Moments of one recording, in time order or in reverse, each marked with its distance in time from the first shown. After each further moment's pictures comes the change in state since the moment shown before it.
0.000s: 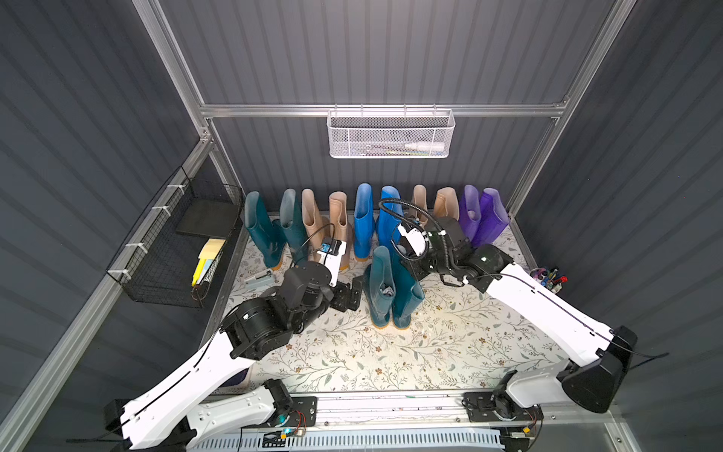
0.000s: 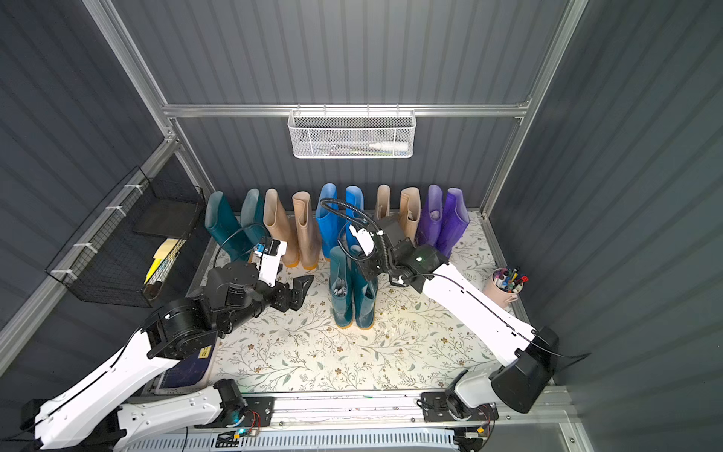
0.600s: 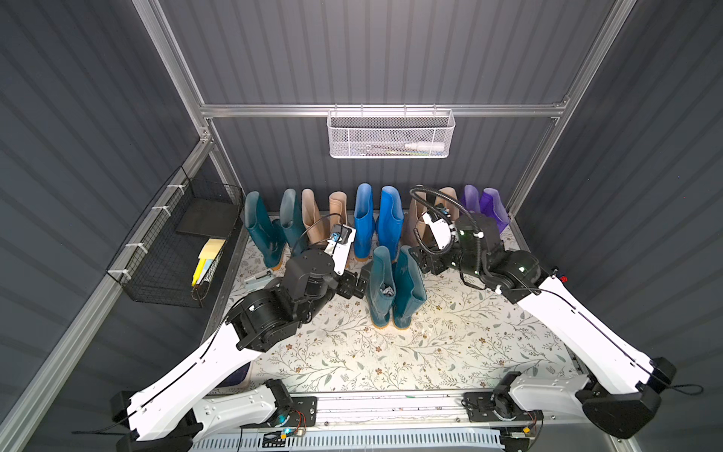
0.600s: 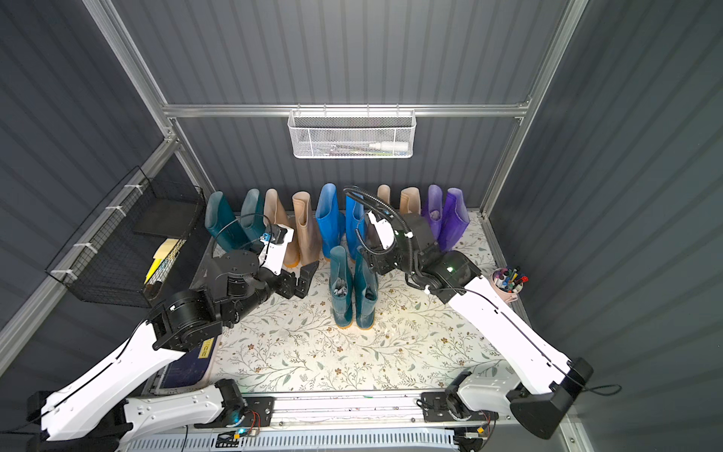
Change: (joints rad) left arm 0.000 0.089 0.116 0.097 -0.079 0.204; right arm -0.044 -0.177 -0.019 0.015 0.076 0.012
